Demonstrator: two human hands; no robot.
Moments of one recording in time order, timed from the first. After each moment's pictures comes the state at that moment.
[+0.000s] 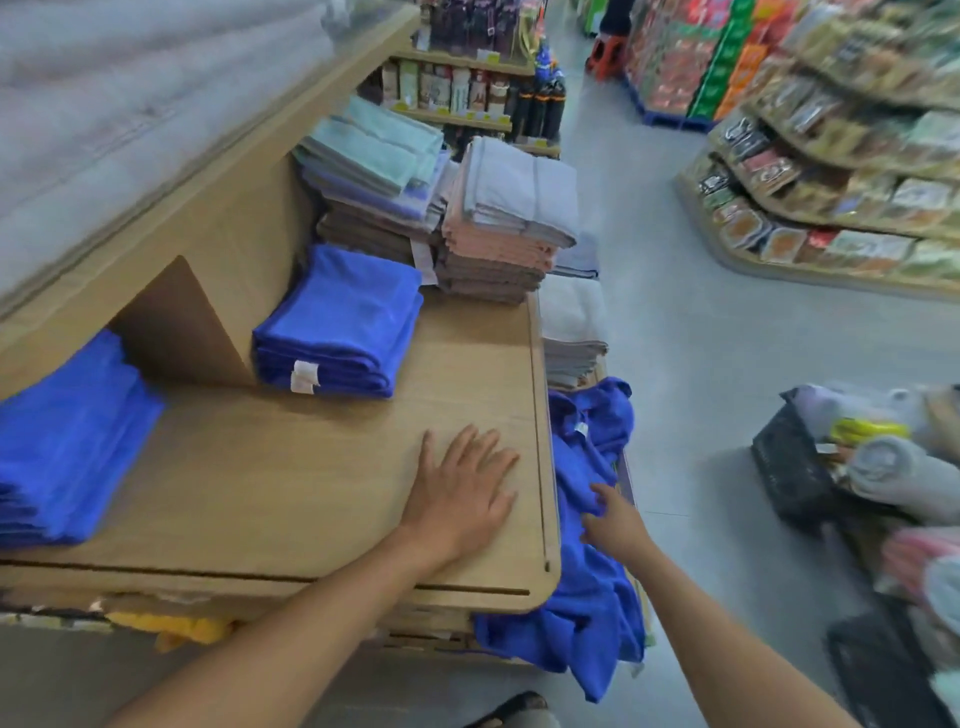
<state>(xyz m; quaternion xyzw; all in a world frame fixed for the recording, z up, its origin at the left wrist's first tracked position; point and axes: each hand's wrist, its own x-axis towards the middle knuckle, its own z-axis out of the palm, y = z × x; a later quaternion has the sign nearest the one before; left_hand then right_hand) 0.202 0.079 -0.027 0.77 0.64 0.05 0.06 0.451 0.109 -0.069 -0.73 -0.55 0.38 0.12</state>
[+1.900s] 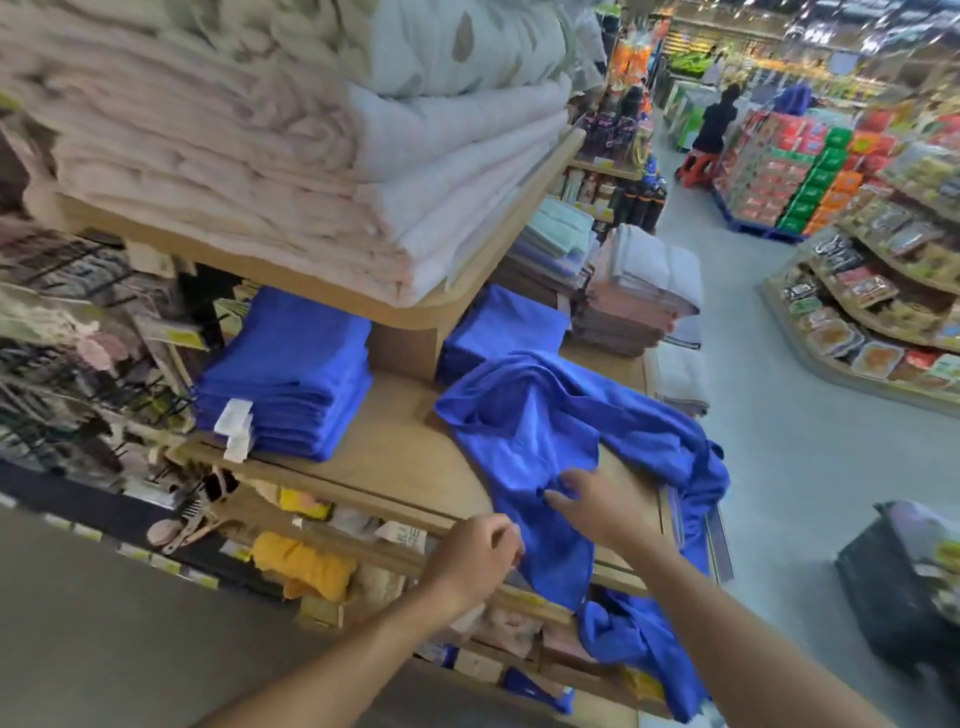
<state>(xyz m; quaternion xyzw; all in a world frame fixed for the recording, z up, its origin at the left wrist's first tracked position) 0.088 -0.092 0.007 0.51 0.70 0.32 0.38 0.250 0.031 0.047 -0.58 -0.78 0.23 0.01</state>
